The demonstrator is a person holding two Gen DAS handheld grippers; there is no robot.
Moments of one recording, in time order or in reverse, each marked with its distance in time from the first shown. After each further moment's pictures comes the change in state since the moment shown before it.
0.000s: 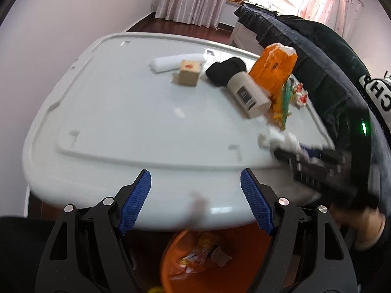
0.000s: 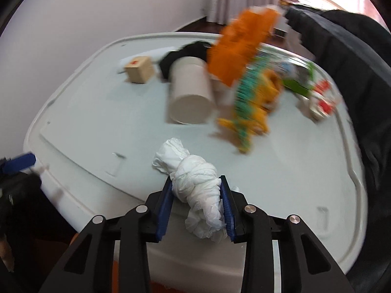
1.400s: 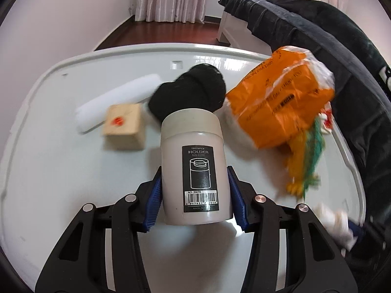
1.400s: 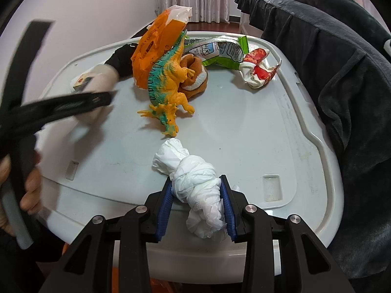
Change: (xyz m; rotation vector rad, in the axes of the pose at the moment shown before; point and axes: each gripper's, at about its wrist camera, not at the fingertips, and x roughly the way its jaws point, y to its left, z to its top) left arm 0.110 -0.039 0.079 0.127 0.016 0.024; right arm -0.006 -0.043 -0.007 0.171 0.010 -0.113
